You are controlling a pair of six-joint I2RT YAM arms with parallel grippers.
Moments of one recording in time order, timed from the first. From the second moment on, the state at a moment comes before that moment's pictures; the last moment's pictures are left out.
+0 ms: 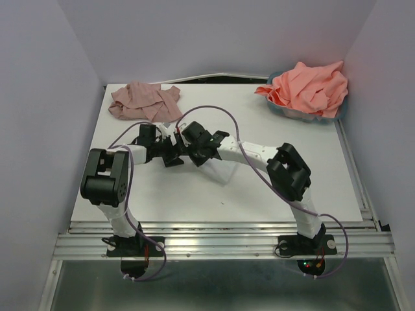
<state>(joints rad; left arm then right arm) -0.14 1.74 0.83 0.03 0.70 -0.61 0.91 2.13 1.70 -0.53 0.04 0.10</state>
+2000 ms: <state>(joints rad) -0.23 2.04 1.13 -0.01 0.76 -0.68 0.76 2.00 1.60 -0.40 0.00 0.19</state>
